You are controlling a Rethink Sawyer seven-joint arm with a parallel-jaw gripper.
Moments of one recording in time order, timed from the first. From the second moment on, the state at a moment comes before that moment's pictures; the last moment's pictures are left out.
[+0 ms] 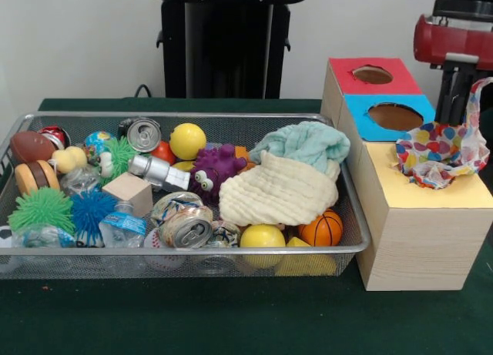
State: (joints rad) arm 0.32 -0.62 -0.29 1.59 0.26 0.30 1.96
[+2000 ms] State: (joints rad) arm 0.27 -0.50 -0.27 1.60 0.26 0.07 1.96
